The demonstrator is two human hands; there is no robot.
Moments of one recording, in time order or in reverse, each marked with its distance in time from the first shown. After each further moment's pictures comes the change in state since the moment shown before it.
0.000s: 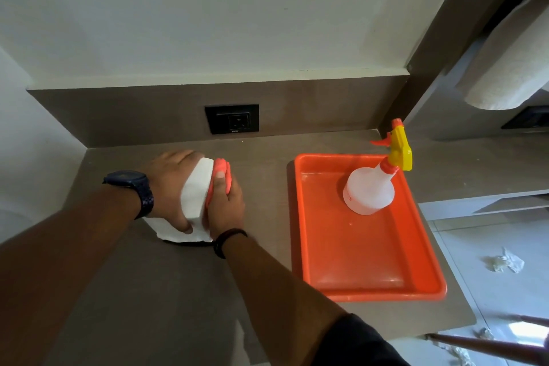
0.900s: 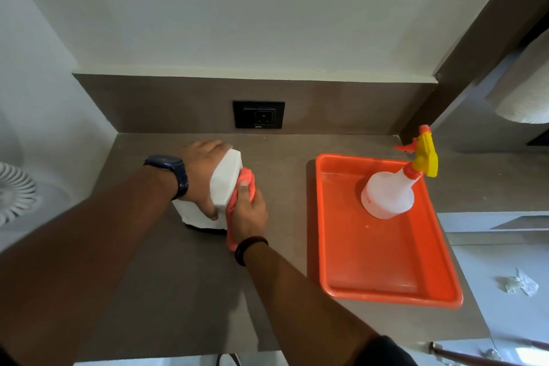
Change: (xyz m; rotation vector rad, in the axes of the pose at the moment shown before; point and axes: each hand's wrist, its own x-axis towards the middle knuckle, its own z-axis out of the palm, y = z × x) left_hand -0.003 0.003 -0.004 -0.004 -0.003 -0.002; right_hand -0.022 0.017 0.001 0.052 0.072 0.052
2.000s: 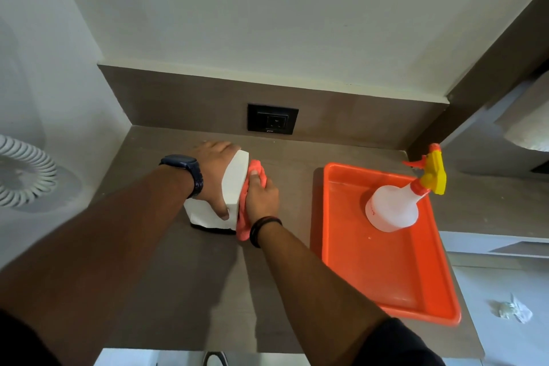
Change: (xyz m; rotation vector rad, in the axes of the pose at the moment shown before) left_hand -0.007 0.005 -0.002 -0.013 -0.008 -0.061; right_hand 0.010 -0.038 -0.003 -0.213 -0.013 0.083
